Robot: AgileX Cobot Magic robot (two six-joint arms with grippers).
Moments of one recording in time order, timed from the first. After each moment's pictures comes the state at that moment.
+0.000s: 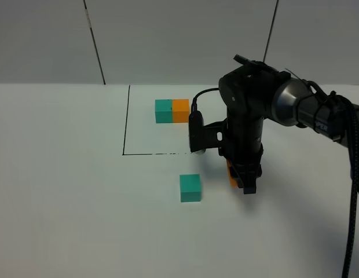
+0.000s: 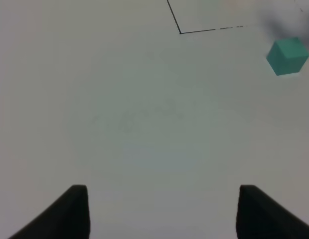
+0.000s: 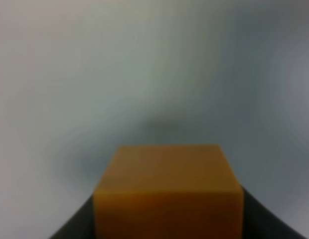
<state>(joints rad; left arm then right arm) 0.03 0.06 -0.51 -0.25 1.04 0.21 0.52 2.22 -1.72 -0.15 1.14 -1.05</state>
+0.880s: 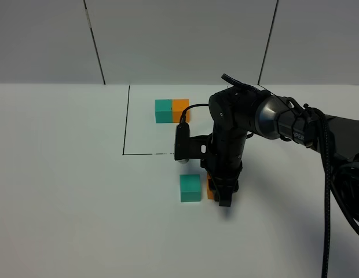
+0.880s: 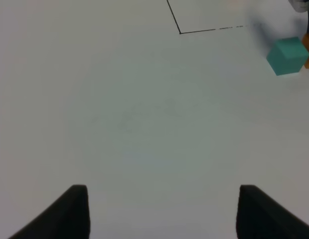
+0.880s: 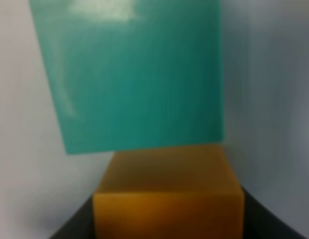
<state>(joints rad) 0.03 0.06 -0.51 -0.25 1.04 0.21 0.53 2.31 -1.73 0.00 1.02 -1.02</state>
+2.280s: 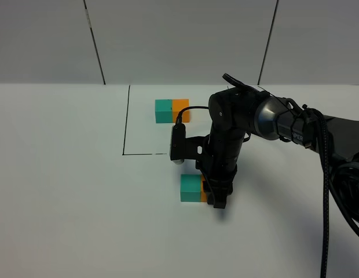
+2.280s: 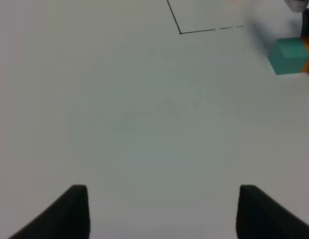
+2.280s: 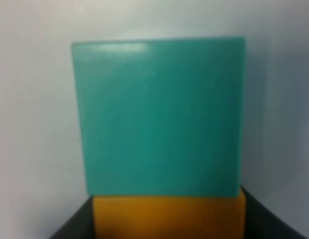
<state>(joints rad) 0.03 0.06 -0.51 -0.25 1.04 0.21 0.53 2.31 -1.73 0.08 1.01 -1.06</state>
